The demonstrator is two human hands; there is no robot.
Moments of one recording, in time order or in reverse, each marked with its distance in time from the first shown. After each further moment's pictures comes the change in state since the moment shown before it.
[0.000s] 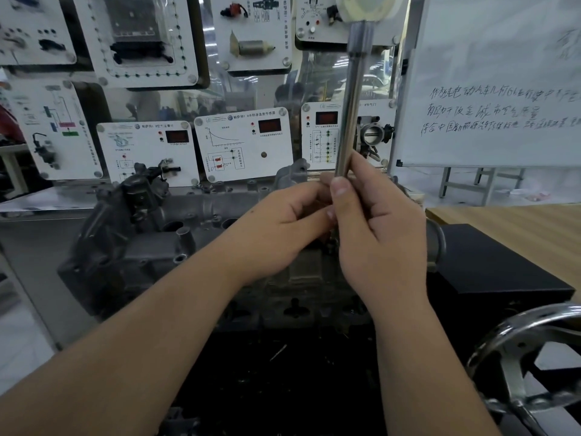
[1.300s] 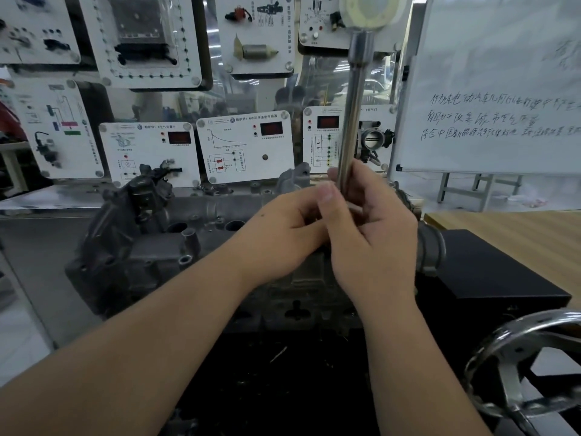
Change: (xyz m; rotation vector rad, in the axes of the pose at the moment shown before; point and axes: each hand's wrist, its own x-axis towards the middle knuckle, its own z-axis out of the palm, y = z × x) left_hand -0.001 0.006 0.000 0.160 0.023 -0.020; right_hand -0.001 -0.003 0.010 0.077 0.026 0.002
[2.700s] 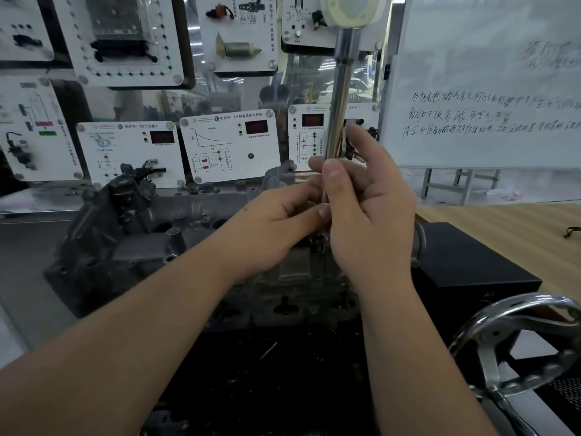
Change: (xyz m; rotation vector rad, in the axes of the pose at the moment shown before) left_hand 0.003 -0.007 0.001 -0.103 -0.010 -0.049; right_hand 0.011 -0.003 -0.005 0.153 0.038 0.023
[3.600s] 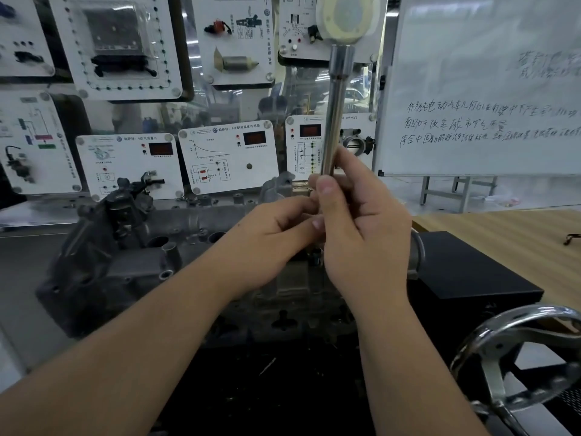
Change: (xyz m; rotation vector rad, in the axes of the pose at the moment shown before) left_hand 0.000 -0.002 0.000 -0.044 -0.004 -0.002; right_hand -0.002 -0.001 0.002 -0.124 0.044 -0.027
